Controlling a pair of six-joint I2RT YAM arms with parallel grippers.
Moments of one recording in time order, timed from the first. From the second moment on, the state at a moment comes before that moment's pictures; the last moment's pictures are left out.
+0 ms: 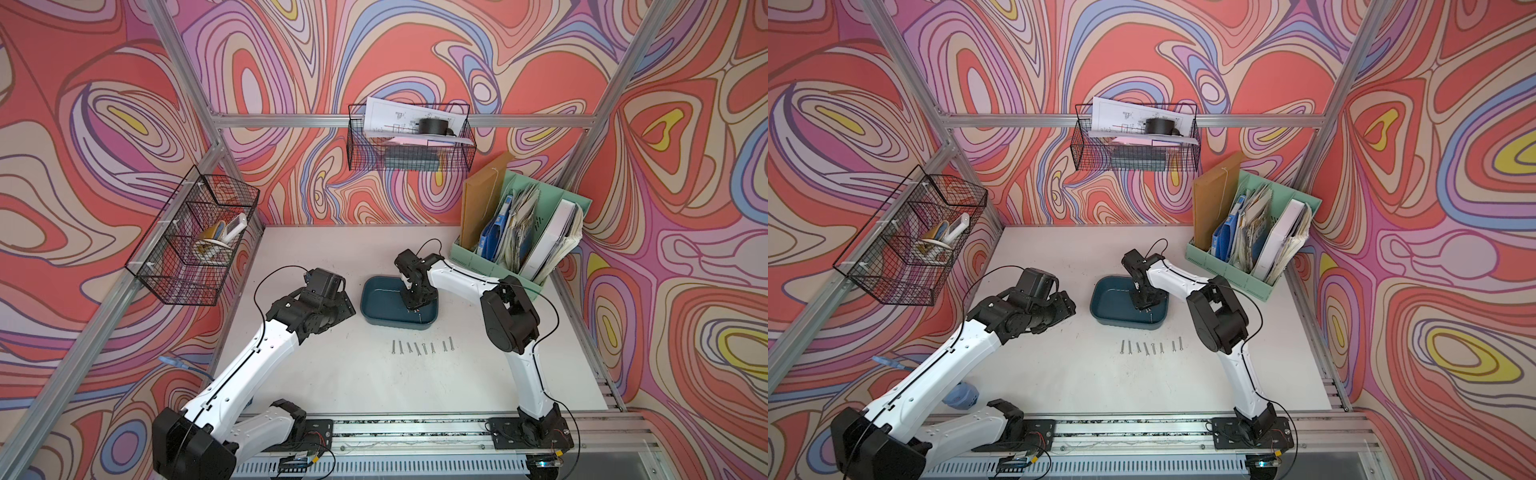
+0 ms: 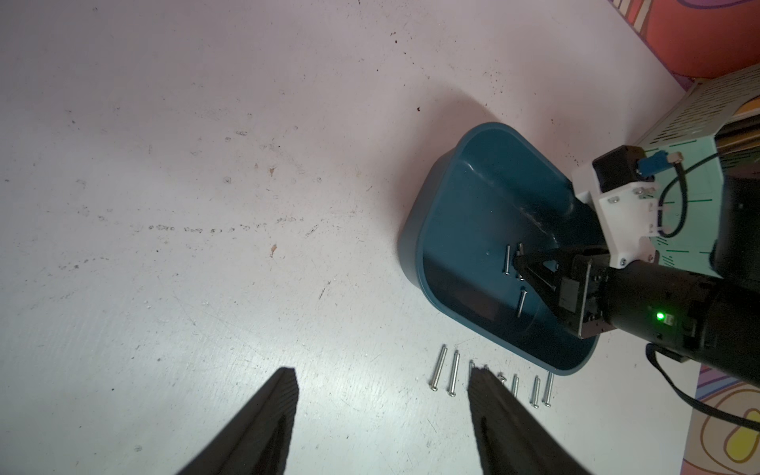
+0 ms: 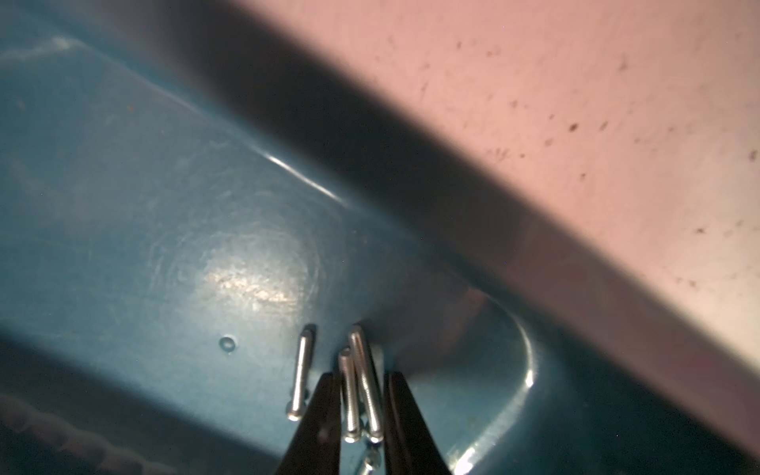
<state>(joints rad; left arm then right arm) -0.43 1.12 0.99 -0.86 -0.09 -0.87 0.62 2.21 1.74 -0.94 0.03 0.22</state>
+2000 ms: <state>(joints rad) -0.43 1.04 0.95 -0.87 -0.10 -0.91 0.57 2.22 1.75 -0.93 0.08 0.15</state>
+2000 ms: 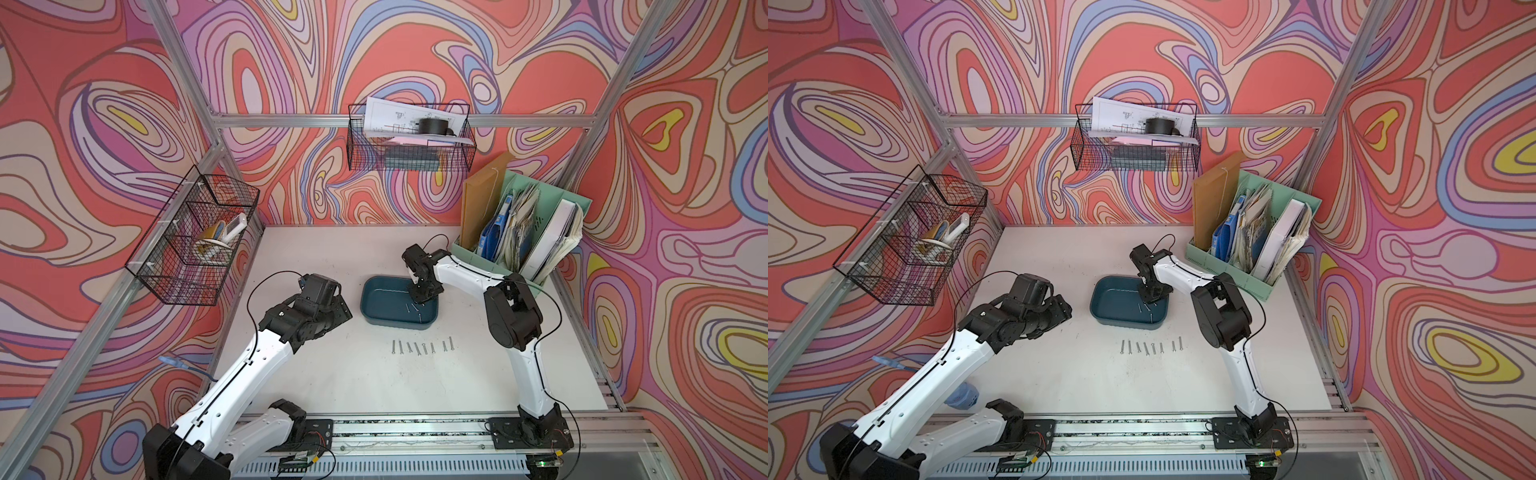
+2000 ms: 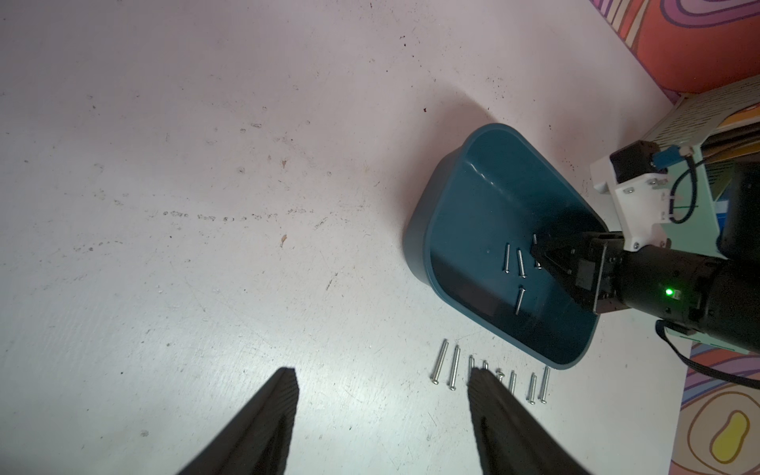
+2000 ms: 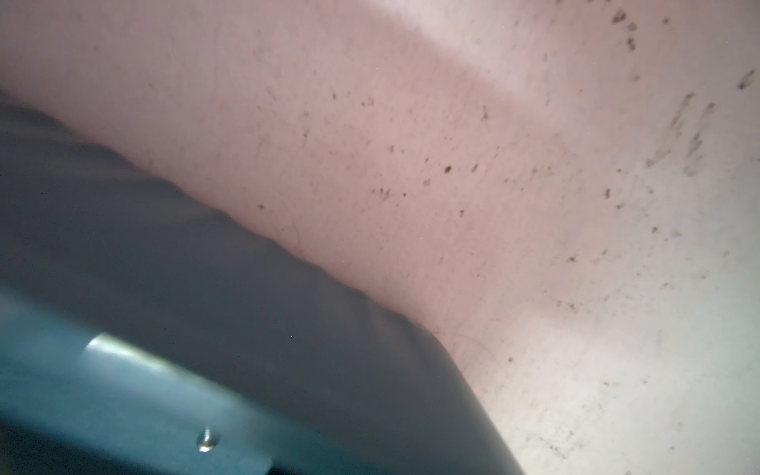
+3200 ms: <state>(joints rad) -0.43 1.10 0.93 -0.84 -0.04 -0.85 0.58 1.96 1.70 -1.00 0.04 0.26</state>
